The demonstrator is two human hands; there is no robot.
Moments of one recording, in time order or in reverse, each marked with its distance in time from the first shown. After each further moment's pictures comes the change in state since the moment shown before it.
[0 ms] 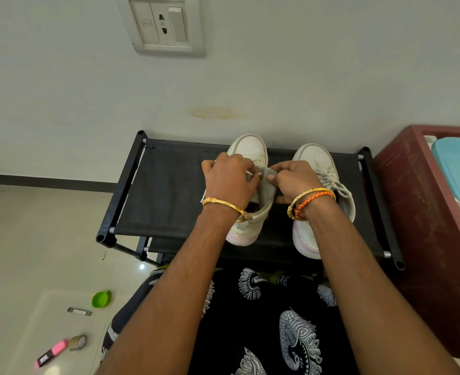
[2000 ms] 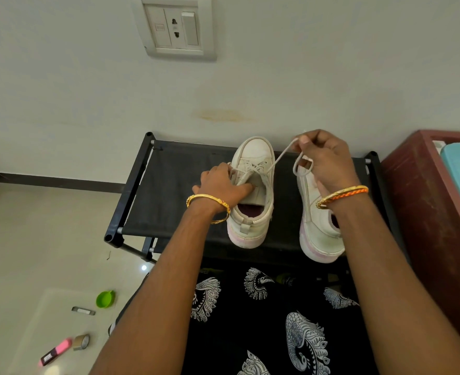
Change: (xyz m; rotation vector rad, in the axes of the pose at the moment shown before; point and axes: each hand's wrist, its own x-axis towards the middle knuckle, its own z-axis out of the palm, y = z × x) left_hand 0.008 -0.045 0.006 -0.304 -0.353 -0.293; right_hand -0.005 -0.018 -0.025 0.252 0.095 -0.376
